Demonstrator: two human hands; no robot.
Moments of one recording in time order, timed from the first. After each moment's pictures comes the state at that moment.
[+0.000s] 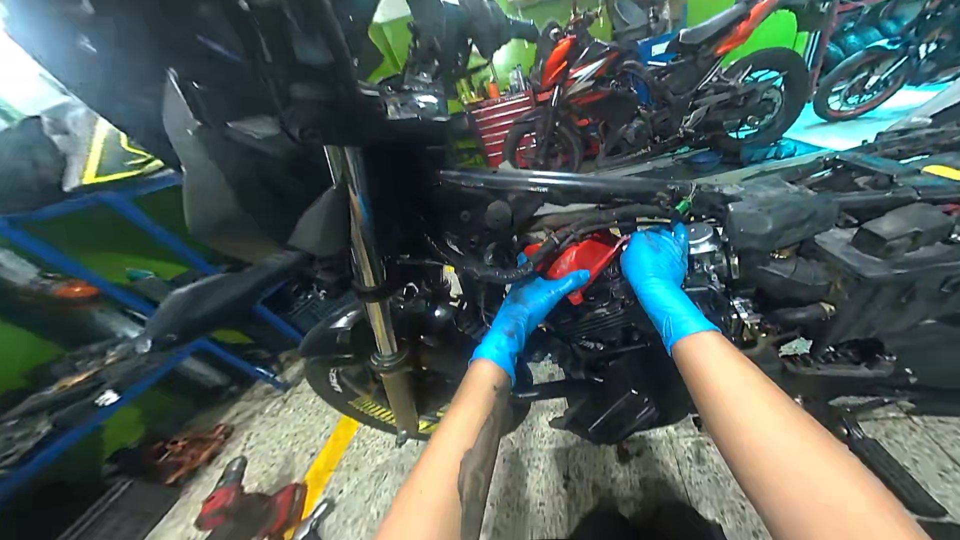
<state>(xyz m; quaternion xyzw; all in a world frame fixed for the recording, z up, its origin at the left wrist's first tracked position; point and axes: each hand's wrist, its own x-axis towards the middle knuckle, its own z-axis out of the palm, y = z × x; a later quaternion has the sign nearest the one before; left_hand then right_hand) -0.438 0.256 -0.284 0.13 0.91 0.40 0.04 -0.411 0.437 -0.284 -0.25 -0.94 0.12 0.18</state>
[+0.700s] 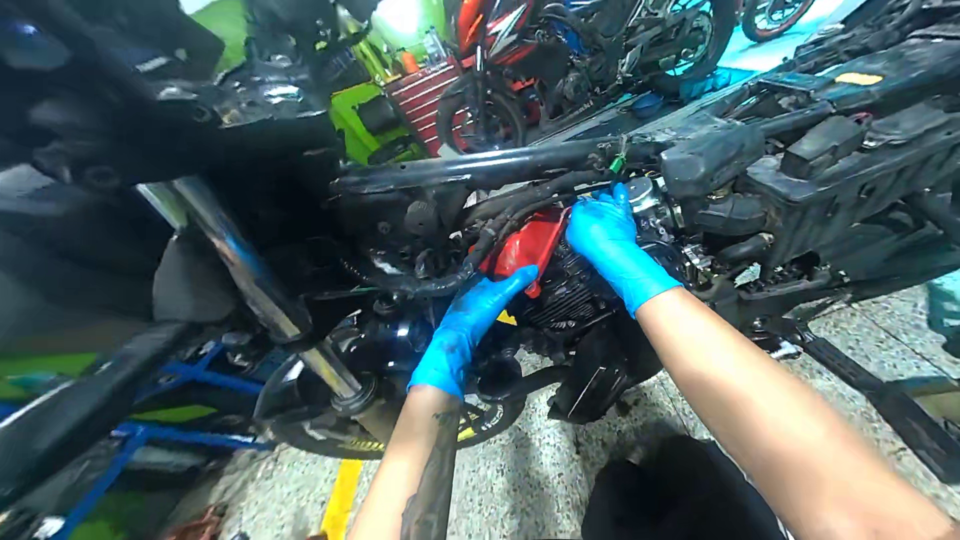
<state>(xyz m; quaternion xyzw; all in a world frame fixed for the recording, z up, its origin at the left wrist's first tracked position) -0.441 0.247 -0.272 0.15 0.94 0.28 0.09 -0.404 0.443 -0.266 -0.19 -0.96 0.16 0.11</state>
